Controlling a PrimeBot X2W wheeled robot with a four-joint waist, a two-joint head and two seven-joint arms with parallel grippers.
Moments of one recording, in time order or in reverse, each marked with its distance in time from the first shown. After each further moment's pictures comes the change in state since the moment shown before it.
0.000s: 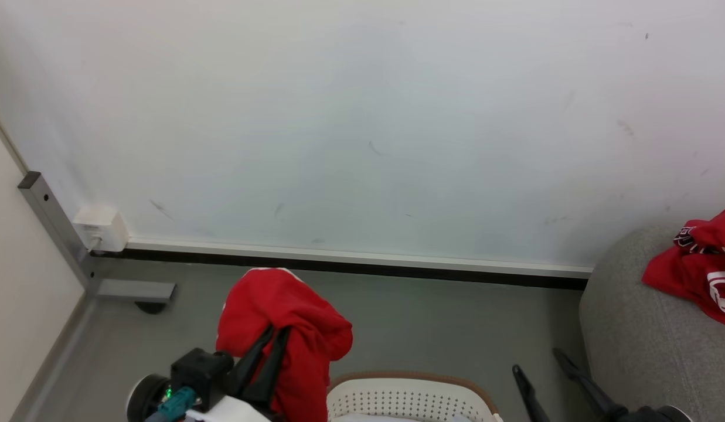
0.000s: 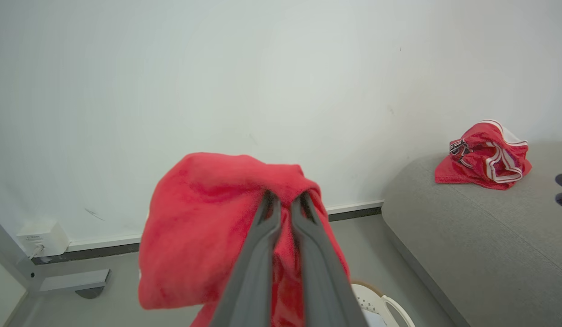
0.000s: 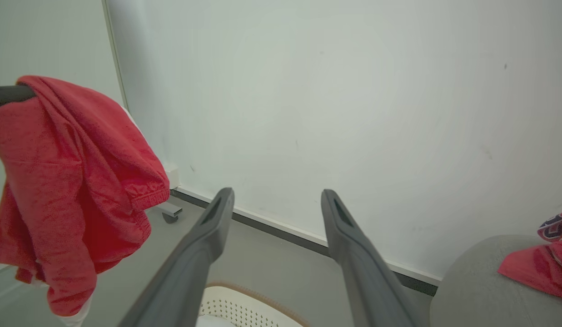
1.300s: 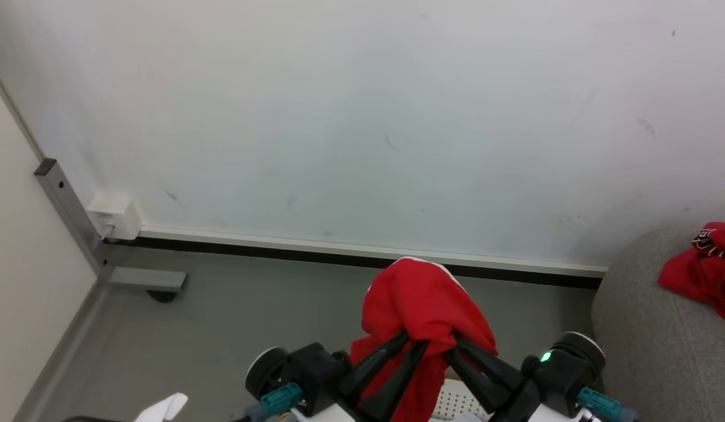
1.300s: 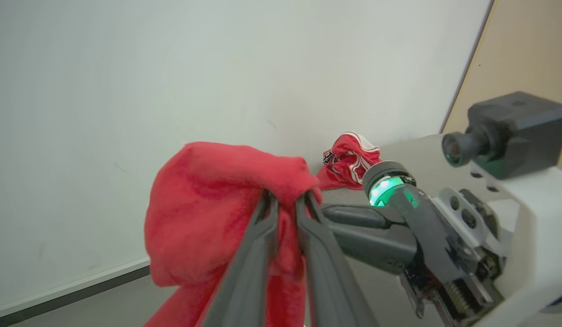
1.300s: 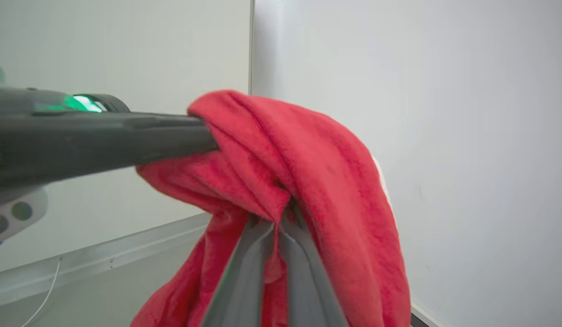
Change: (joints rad) left arm -0.133 -0.119 -0.227 -0.094 -0.020 -0.142 0.087; right arm -0.402 -0.127 0.553 0.046 0.256 0.000 0.007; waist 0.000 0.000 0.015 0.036
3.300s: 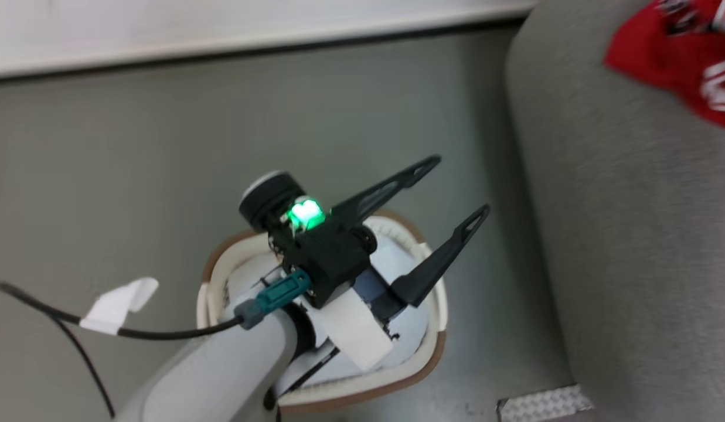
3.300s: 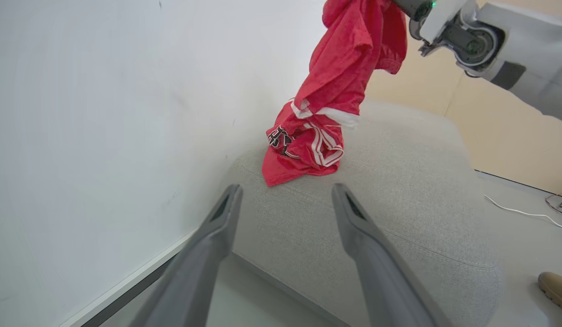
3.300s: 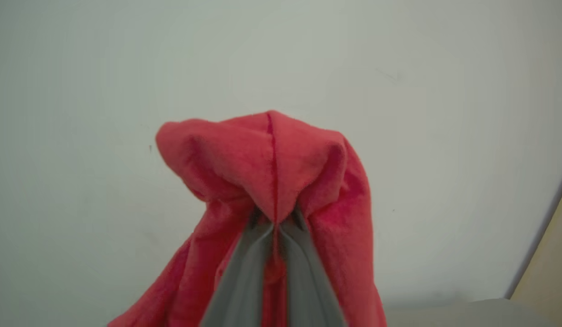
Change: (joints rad) left arm -0.420 0.039 0.002 0.002 0.112 -0.108 -0.022; right arm -0.350 -0.134 -1.088 -0.067 -0.207 0.000 0.151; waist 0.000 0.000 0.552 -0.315
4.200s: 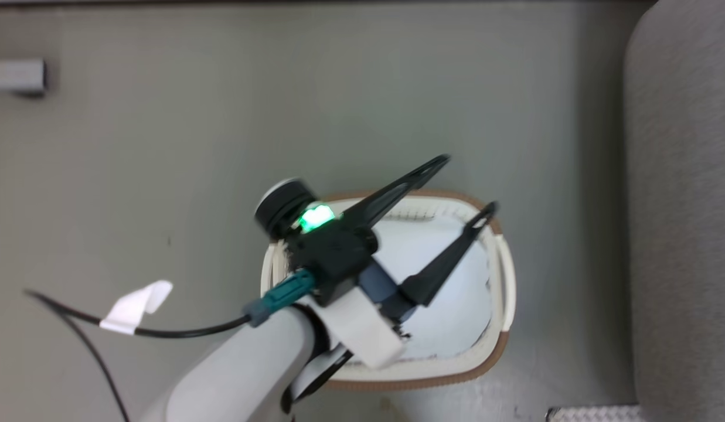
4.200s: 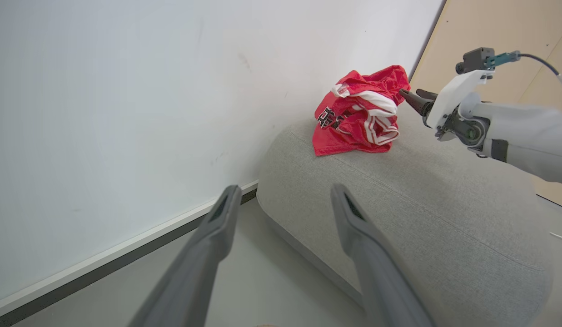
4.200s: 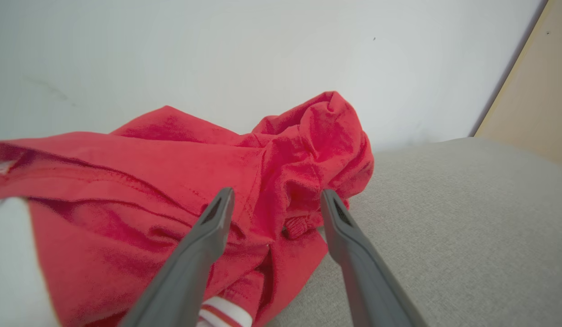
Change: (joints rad) left arm -0.041 -0.049 -0.029 0.067 -0.025 0.018 -0.086; right arm -0.111 0.086 -0.412 0.519 -0.264 0.000 -0.116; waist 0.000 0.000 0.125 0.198
